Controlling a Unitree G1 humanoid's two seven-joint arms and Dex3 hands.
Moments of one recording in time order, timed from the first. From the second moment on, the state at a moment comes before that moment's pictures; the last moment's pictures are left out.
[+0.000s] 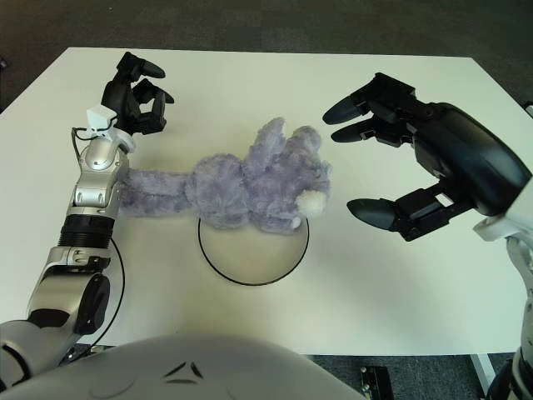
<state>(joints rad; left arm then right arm) -0.50 0.16 0.10 0.29 0.01 -0.18 -0.05 -0.02 -0.86 -0.65 -1.02 0.50 0.74 0.55</state>
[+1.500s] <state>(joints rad) -0.54 0.11 0.12 0.41 -0.02 -0.12 -0.02 -0.35 -0.15 -0.18 -0.02 -0.01 0.11 -0.15</state>
